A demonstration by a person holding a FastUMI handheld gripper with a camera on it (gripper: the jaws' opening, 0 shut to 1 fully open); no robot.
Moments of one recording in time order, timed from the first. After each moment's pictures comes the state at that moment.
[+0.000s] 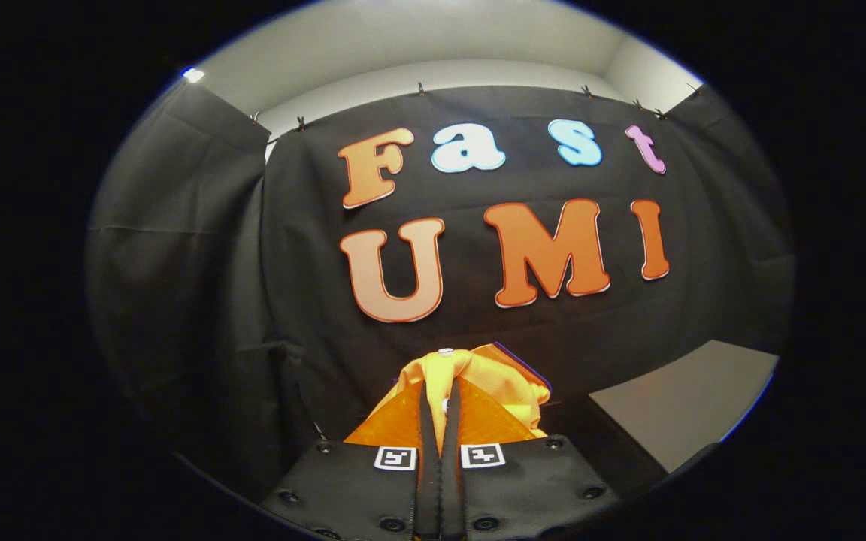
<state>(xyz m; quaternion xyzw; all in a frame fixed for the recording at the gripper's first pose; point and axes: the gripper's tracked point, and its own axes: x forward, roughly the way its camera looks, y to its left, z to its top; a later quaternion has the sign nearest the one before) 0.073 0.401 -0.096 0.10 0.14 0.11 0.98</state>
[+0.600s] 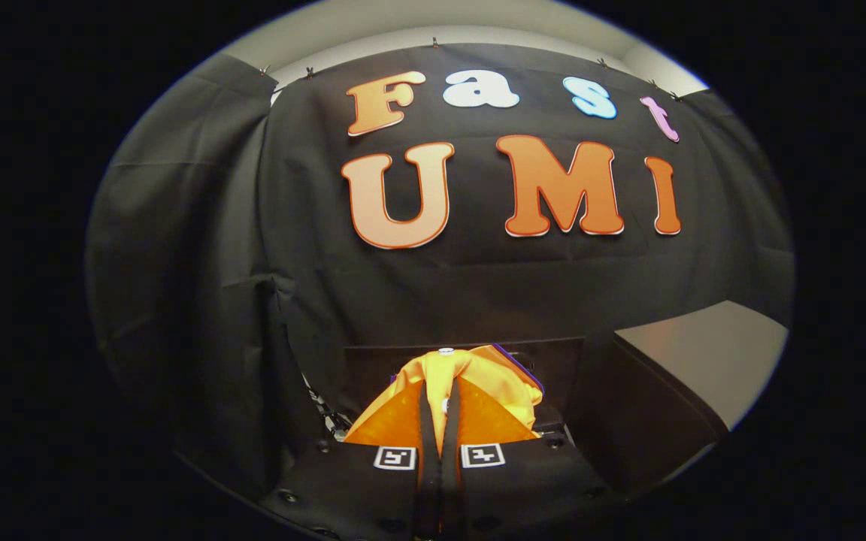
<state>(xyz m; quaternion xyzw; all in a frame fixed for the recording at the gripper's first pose) 0.064 0.431 -0.223 0.06 0.23 0.12 0.96</state>
